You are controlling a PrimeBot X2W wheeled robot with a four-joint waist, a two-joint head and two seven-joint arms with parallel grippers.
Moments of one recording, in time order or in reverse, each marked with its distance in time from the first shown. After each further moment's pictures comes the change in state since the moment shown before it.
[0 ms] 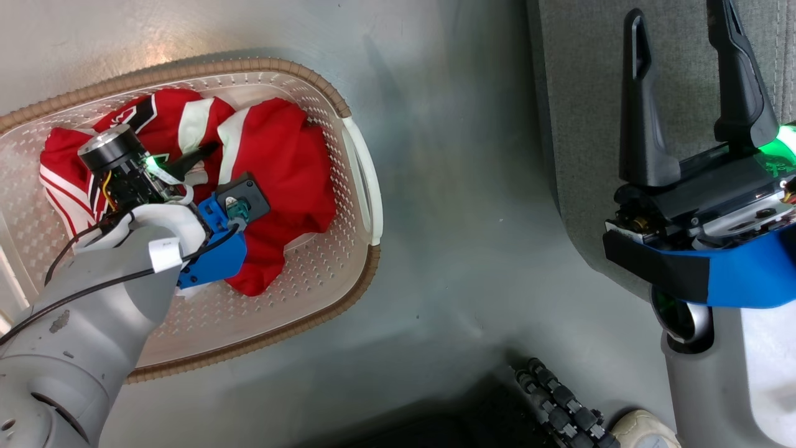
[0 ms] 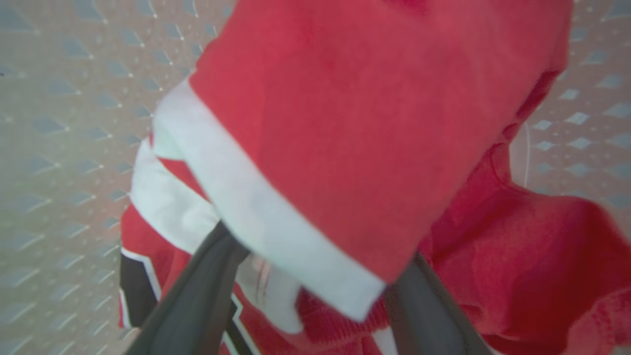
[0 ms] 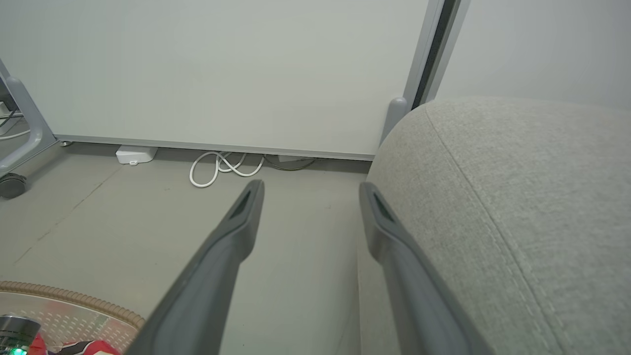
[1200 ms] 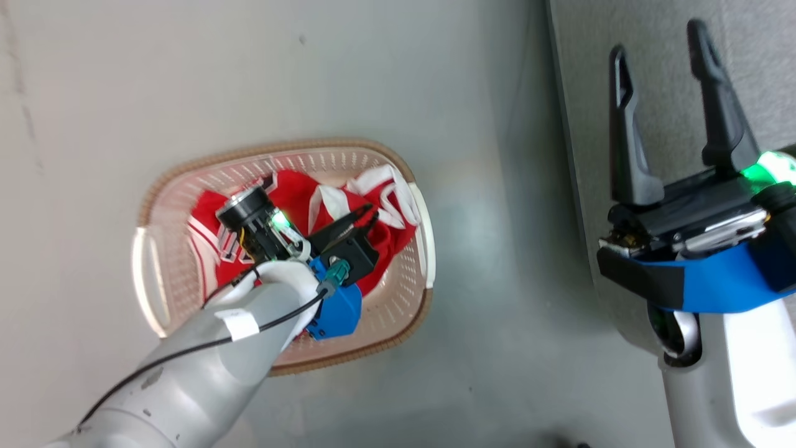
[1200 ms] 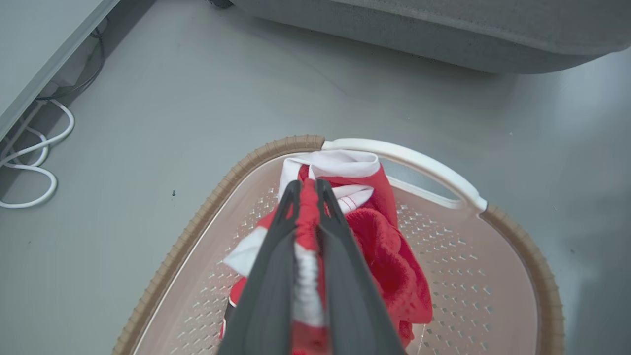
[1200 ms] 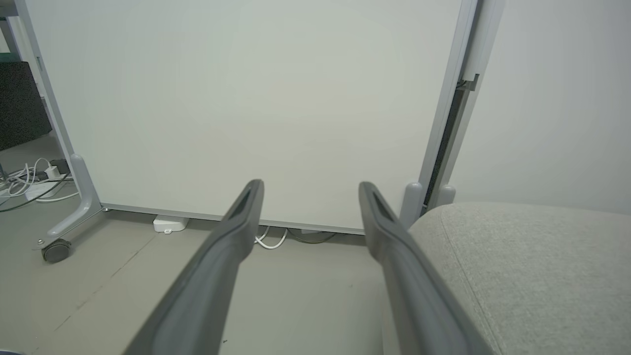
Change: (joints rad) left arm 0.197 -0.083 0.137 -0.350 -0.066 0.045 -0.035; right arm 0.047 0.000 -0.016 0.040 -0.062 0.000 0.000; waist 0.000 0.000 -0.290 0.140
